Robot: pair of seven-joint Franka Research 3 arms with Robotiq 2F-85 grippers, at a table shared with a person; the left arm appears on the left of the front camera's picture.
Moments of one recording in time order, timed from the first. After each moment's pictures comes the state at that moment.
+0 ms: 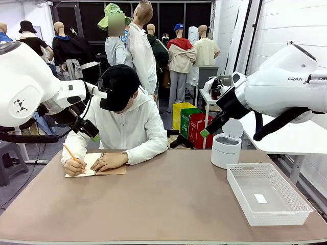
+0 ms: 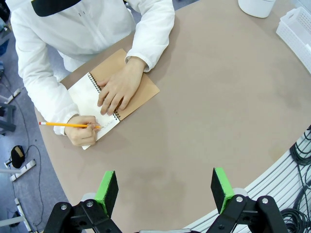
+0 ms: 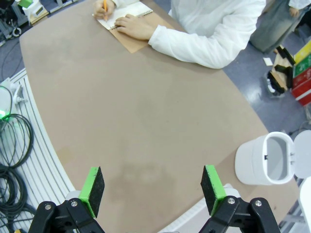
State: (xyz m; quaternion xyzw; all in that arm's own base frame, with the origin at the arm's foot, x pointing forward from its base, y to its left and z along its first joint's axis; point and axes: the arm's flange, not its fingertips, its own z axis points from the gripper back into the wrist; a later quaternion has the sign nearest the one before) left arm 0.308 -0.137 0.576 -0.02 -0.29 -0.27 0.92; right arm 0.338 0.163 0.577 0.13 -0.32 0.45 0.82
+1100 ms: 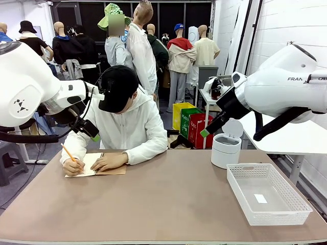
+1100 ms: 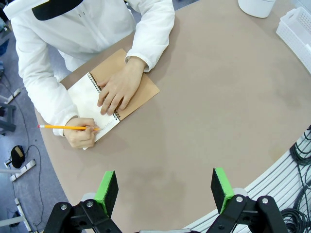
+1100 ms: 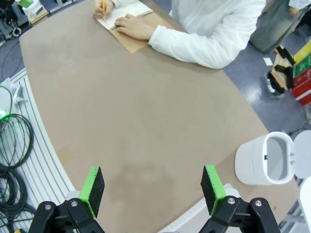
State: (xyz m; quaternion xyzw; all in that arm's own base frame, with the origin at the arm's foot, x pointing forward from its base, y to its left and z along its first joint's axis) left arm 0.308 -0.137 0.576 -0.02 -0.29 -0.27 0.92; right arm 0.338 0.163 0.577 0.13 -0.32 0.45 0.82
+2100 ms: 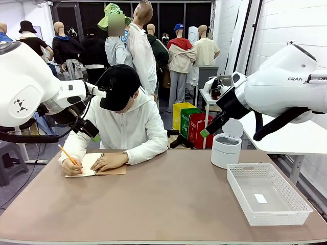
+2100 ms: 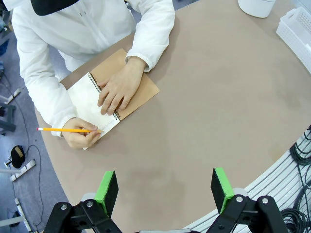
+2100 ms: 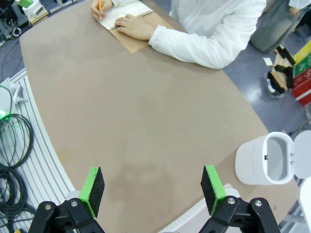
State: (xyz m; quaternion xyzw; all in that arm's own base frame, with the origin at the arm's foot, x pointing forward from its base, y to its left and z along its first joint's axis) left arm 0.308 -0.137 0.576 -0.02 -0.29 -0.27 0.92; right arm 0.338 0.163 0.577 0.13 -0.32 0.45 0.82
